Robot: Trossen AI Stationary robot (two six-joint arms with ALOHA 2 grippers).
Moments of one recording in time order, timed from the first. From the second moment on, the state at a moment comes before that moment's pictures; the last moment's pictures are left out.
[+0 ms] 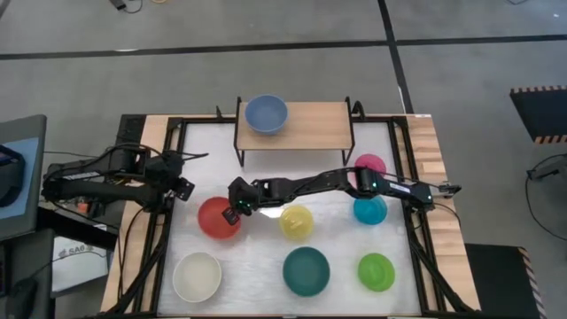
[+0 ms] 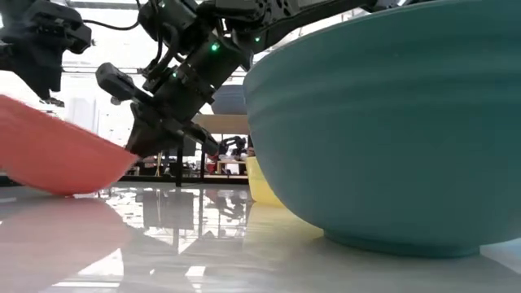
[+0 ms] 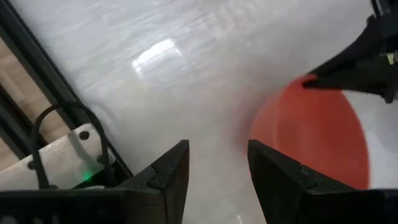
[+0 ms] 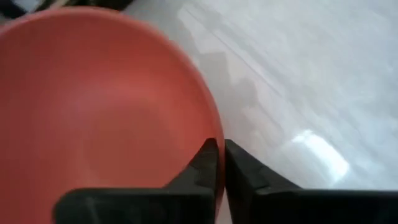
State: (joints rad) left arm 0.11 0.65 0.82 -1.31 -0.10 -0.95; right arm 0.05 2.53 2.17 -0.42 0.15 0.70
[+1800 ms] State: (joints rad) left arm 0.30 1.04 1.15 -0.66 -0.28 0.06; right arm 0.02 2.05 2.33 -0.83 0.61 0.18
